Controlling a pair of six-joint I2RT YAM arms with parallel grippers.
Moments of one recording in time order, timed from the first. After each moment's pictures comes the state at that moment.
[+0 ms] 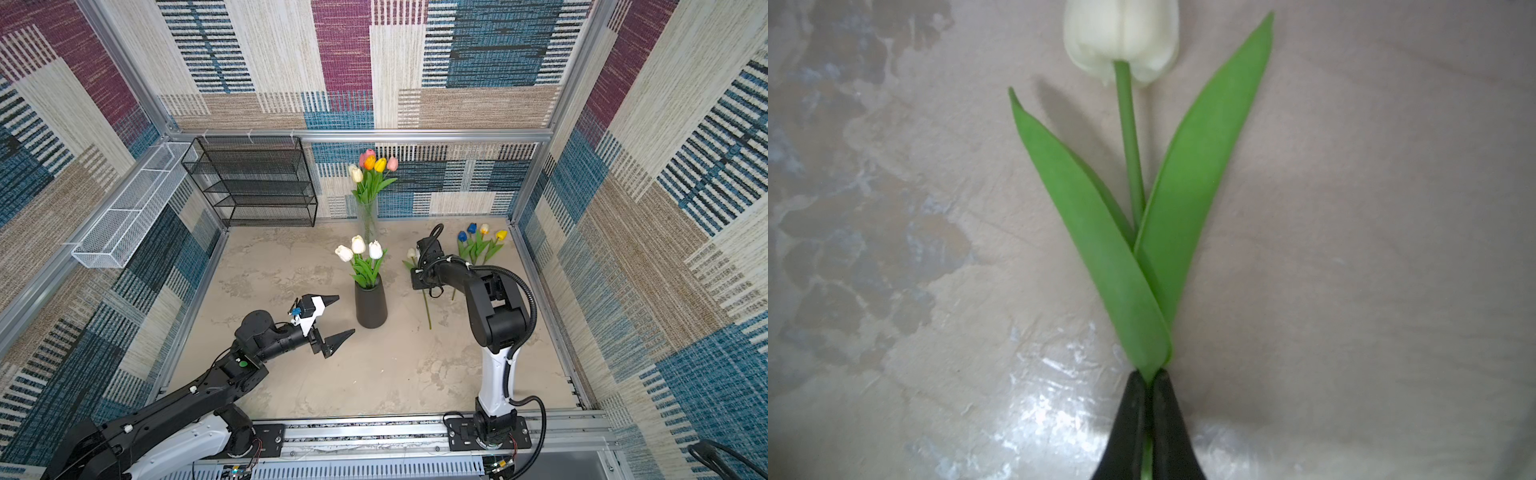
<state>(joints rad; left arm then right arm) -0.64 0.94 0.40 0.50 0.45 0.11 0.27 1.97 1.29 -0.40 -0.04 0.14</state>
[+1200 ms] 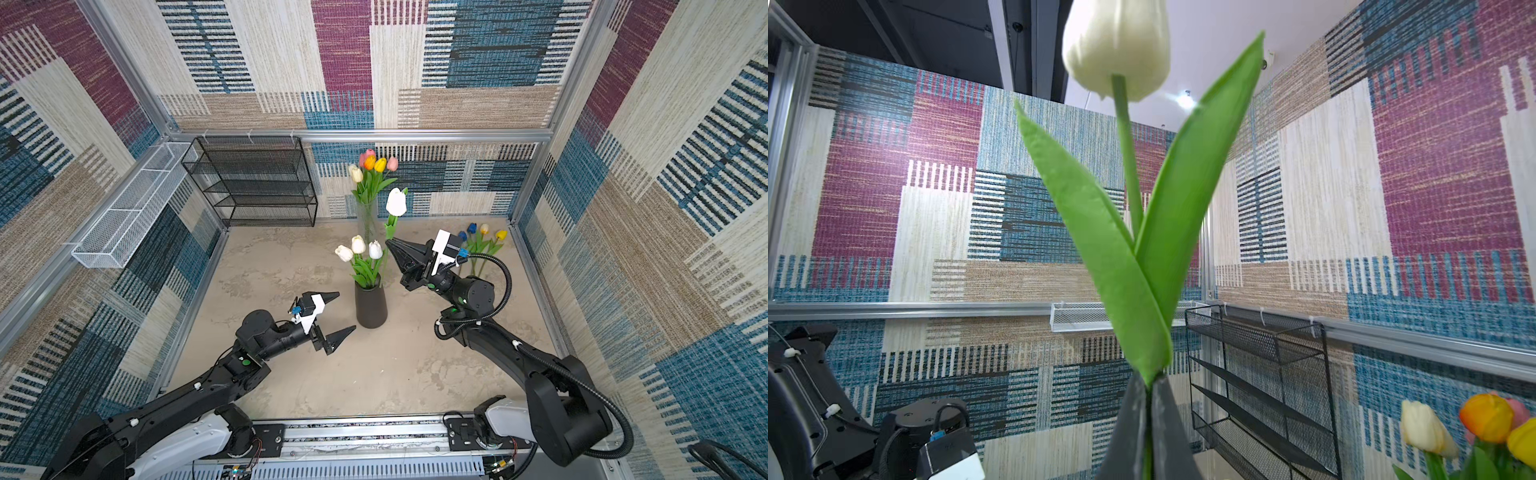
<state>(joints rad) -0.64 0.98 0.39 0.58 0.44 0.10 0.46 1.31 0.72 1.36 -0.59 0.47</state>
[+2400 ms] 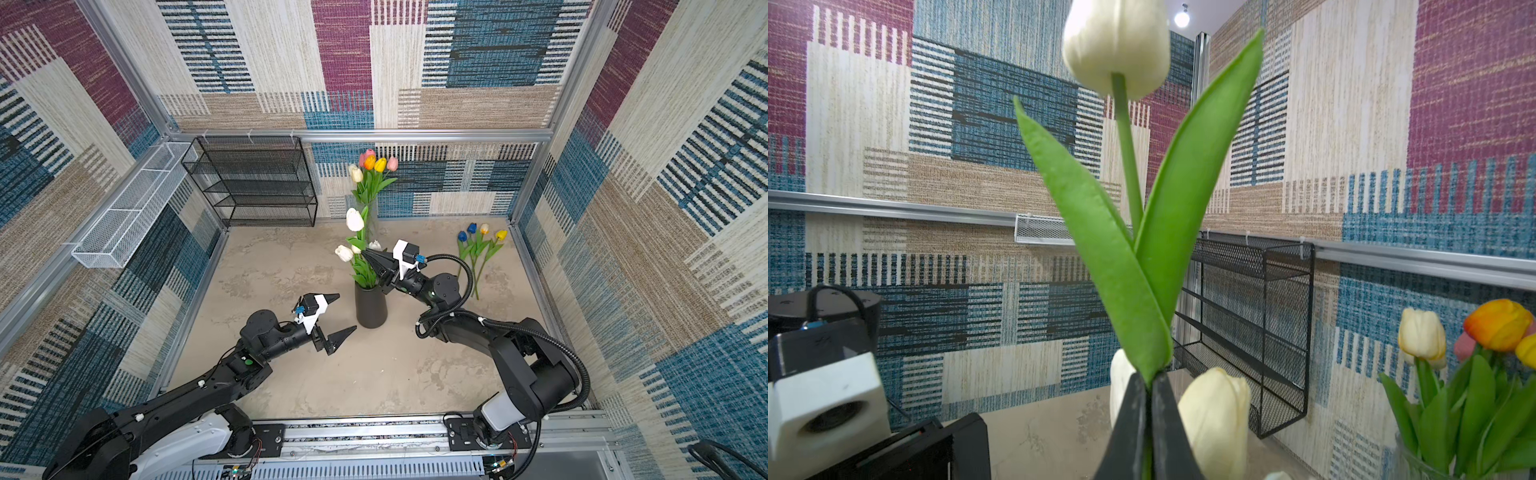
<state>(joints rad) -0.64 1.01 0.38 0.58 0.41 0.11 0.54 1.52 0.72 1.28 -0.53 0.18</state>
